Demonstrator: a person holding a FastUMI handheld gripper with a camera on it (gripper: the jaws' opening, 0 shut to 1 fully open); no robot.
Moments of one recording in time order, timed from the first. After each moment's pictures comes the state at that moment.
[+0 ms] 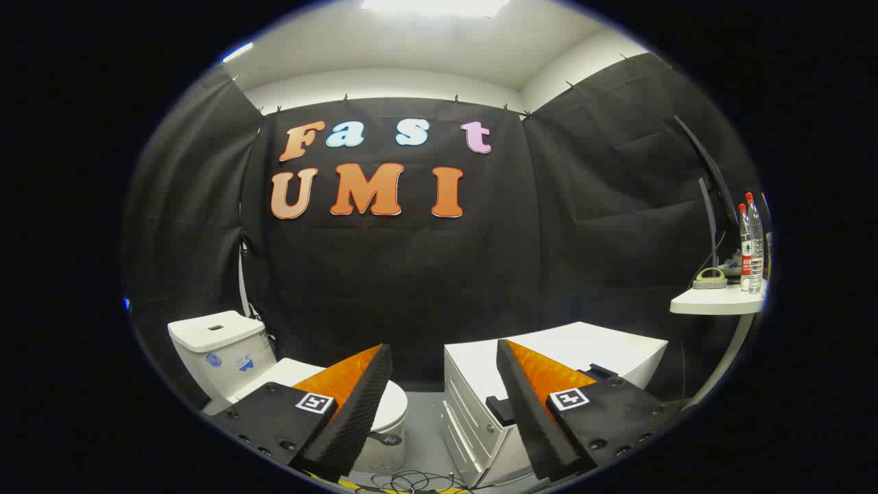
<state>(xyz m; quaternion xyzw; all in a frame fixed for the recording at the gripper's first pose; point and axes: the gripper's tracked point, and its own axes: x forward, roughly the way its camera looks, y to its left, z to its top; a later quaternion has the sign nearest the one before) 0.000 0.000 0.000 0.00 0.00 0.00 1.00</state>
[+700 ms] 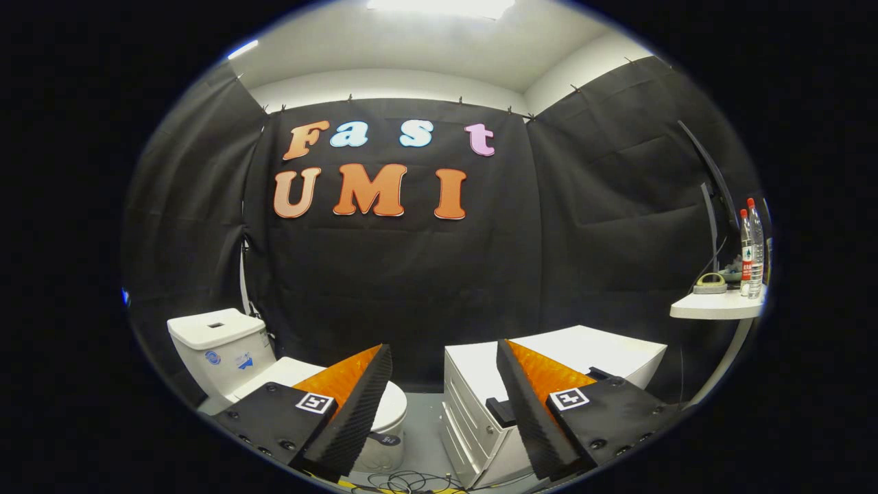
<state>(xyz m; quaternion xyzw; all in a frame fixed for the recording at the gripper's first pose) -0.002 0.003 0.003 -0.01 0.00 0.00 1.00</state>
